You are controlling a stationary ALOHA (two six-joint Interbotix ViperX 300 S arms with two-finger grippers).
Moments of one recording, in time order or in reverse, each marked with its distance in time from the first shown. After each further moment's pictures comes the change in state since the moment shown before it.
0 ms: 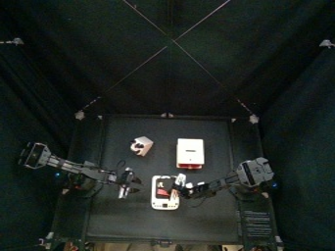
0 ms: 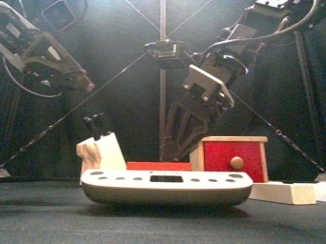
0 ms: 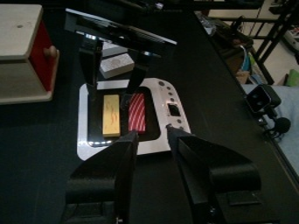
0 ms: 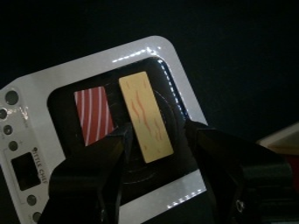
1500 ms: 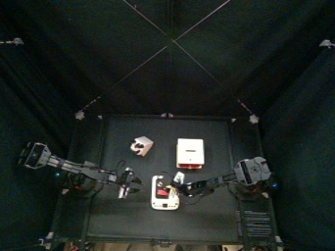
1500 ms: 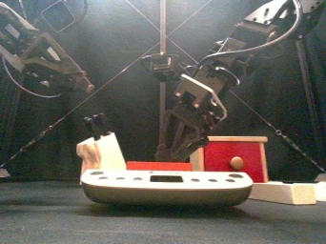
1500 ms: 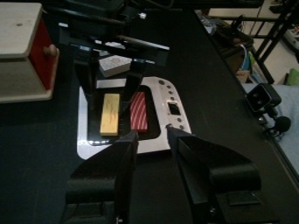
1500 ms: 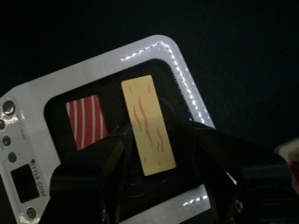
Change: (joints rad) left arm 0.000 0.000 0.002 0.000 -0.002 0.000; right arm -0.046 0.020 -0.002 0.031 -0.071 0.000
